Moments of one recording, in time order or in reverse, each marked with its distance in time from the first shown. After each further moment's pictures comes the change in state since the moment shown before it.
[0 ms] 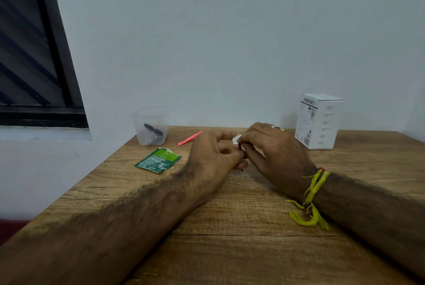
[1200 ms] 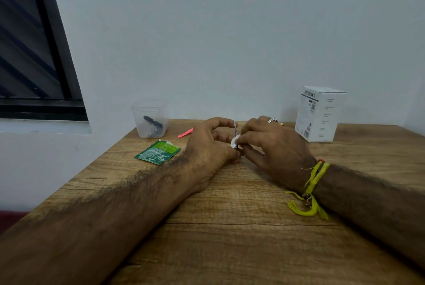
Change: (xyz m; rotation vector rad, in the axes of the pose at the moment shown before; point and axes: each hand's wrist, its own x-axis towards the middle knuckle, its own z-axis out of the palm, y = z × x) left_hand 0.002 0.003 -0.006 -0.023 0.003 -0.051; right_hand -0.001 -0.005 -0.006 -0.026 -0.071 -0.024
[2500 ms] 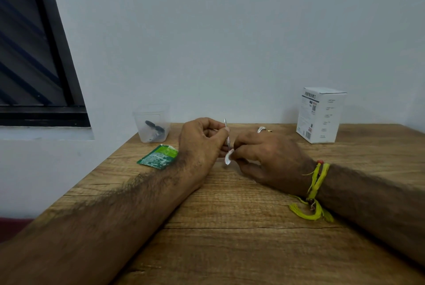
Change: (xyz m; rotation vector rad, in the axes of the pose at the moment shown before) left_hand 0.014 -0.006 -0.009 0.149 0.243 0.128; right_hand 0.001 -0.005 -0.002 0.038 -0.124 -0.211
